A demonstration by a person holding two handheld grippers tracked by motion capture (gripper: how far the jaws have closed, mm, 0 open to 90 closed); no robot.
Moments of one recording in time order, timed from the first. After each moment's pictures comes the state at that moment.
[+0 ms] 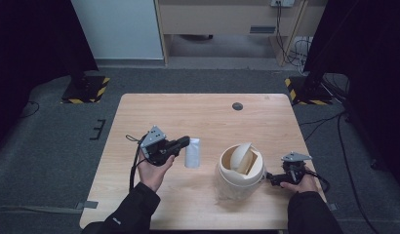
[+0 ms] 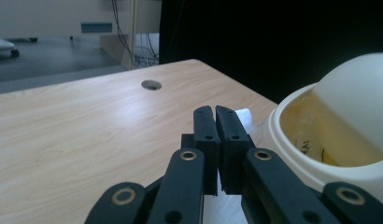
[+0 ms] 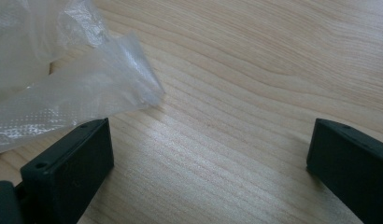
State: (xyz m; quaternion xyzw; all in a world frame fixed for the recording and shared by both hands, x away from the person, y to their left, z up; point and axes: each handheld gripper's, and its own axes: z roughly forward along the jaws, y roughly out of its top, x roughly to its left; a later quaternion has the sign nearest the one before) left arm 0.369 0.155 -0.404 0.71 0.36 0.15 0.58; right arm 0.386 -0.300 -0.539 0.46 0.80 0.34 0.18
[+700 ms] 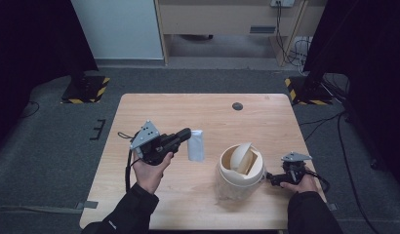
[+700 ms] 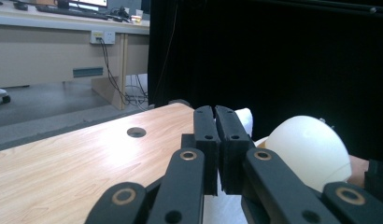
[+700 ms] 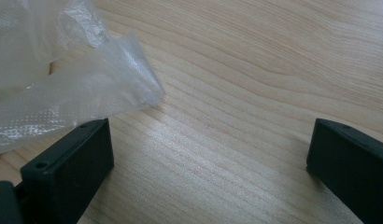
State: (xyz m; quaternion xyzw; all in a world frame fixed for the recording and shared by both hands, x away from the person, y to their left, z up) left arm 0.348 0.151 -0.361 0.68 0.32 0.17 0.64; right arm 0.386 -0.300 -0.539 0.46 0.80 0.34 0.18
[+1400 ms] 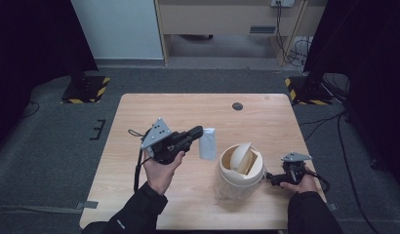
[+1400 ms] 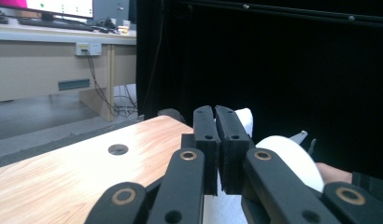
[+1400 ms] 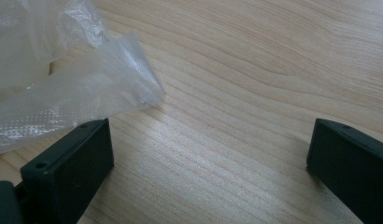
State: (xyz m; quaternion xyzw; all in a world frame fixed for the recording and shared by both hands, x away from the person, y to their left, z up) left arm 0.347 0.117 -0.348 0.68 0.29 0.16 0.65; right arm 0.386 -0.300 -0.539 0.46 0.80 0.34 0.18
